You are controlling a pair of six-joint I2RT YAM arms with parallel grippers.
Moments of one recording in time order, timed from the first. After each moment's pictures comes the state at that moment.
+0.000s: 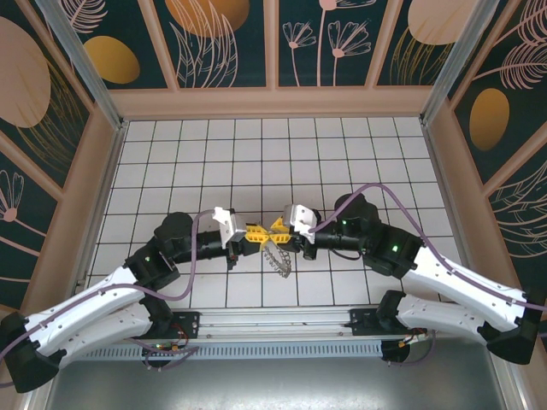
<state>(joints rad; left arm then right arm) -0.90 0.77 0.59 0.12 0.49 -0.02 1.02 0.90 0.88 -0.27 -0.35 -0.29</state>
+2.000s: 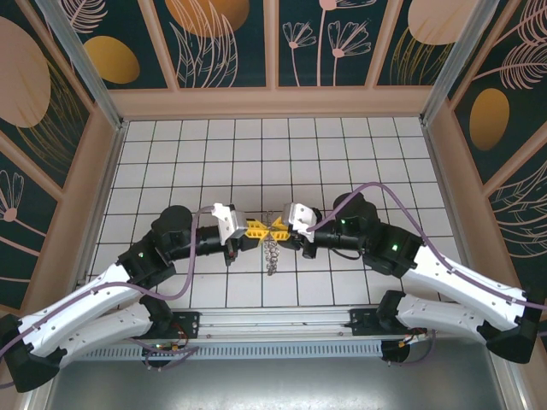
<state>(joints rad) -0.90 0.79 0.70 -0.03 0.46 0.07 1.03 0.90 0.90 -0.30 -0.31 -0.31</state>
